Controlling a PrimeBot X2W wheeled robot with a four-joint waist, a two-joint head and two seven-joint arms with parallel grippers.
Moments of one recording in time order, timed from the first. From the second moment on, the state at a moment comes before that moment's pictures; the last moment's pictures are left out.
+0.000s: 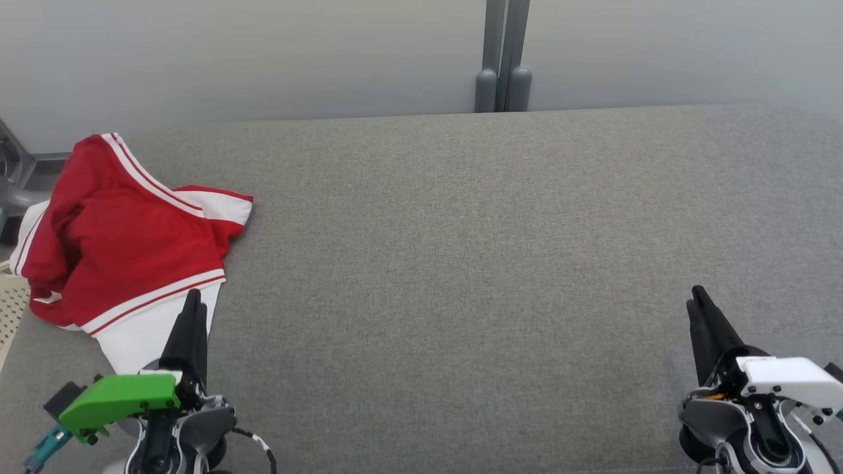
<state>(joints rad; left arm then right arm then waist) -0.20 0.05 0.08 0.36 -1.61 -0.13 0.12 -0.14 -0.05 -0.16 0.29 1.60 0.13 0.11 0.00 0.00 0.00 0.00</state>
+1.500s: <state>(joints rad) -0.07 0.04 0.04 0.33 -1.10 -0.06 -0.06 -0.13 -0.04 0.04 0.40 1.21 0.13 -0.06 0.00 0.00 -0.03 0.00</state>
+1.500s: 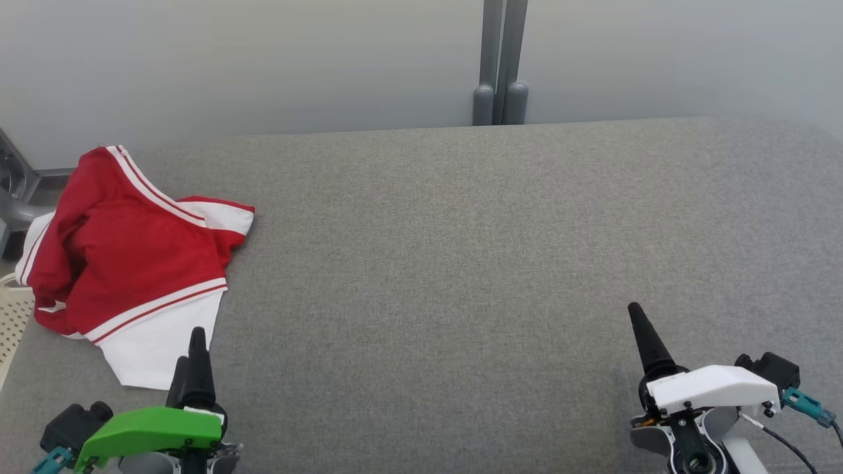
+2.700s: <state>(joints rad) -0.12 0.13 -0.12 0.37 -0.54 0.03 -0.13 -0.19 -0.04 0.05 0.42 0.49 0.13 -0.06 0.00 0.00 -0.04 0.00</state>
